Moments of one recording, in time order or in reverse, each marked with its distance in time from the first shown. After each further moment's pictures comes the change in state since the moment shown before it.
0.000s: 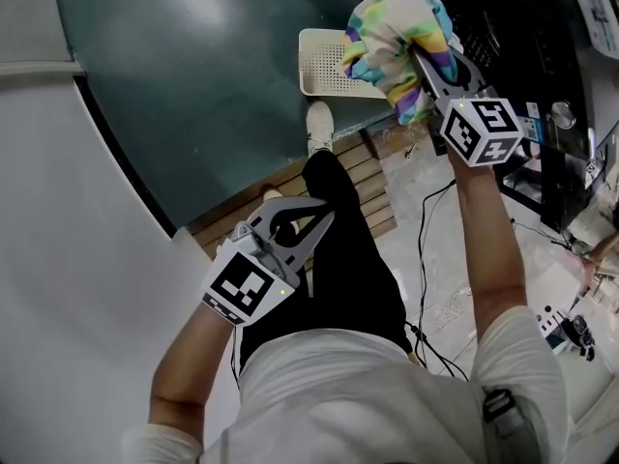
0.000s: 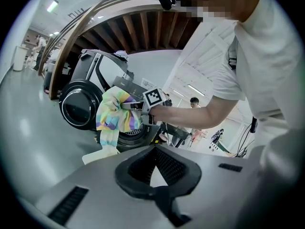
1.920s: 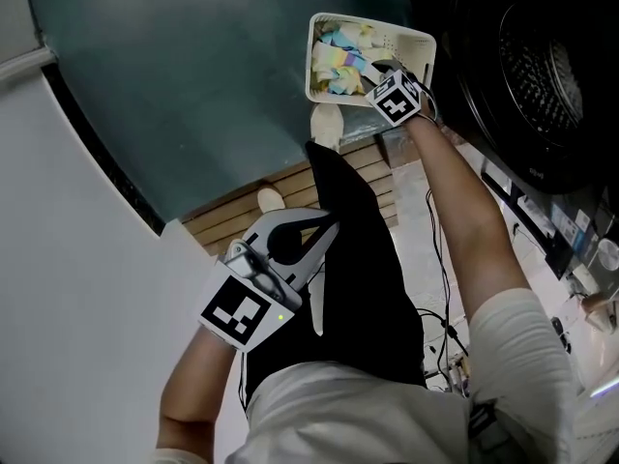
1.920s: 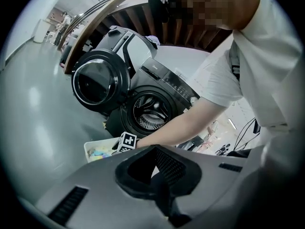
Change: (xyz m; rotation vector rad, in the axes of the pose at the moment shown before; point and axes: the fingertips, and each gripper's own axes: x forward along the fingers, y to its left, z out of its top) left arm 0.117 0.159 -0.031 -0.220 0.057 0.065; right arm 0.267 -0.031 -0.404 -0.408 0.767 0.357
